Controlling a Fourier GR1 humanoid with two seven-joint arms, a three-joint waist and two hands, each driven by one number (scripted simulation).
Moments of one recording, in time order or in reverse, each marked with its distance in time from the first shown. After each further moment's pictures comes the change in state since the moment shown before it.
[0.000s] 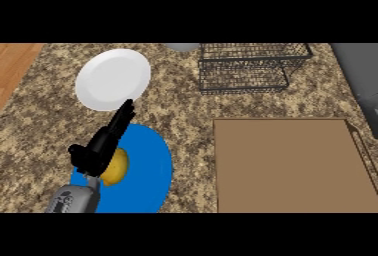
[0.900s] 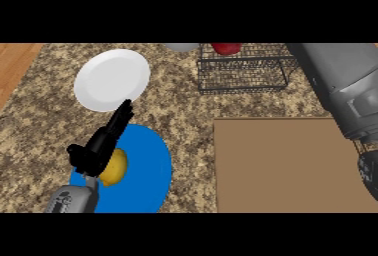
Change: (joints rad) left arm 0.003 -0.002 0.015 0.001 -0.009 -0.007 0.002; right arm -0.083 0.104 -0.196 0.225 -0.164 0.059 0.183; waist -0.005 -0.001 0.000
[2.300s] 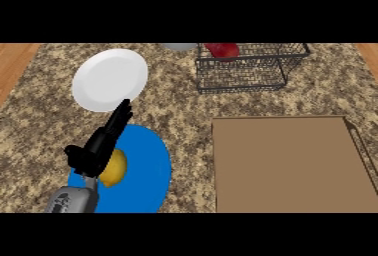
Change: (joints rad) left arm 0.010 -0.013 0.011 -0.027 -0.005 0.001 0.014; right arm 0.264 -0.537 -0.267 -0.078 -0.174 -0.182 -0.242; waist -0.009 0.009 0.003
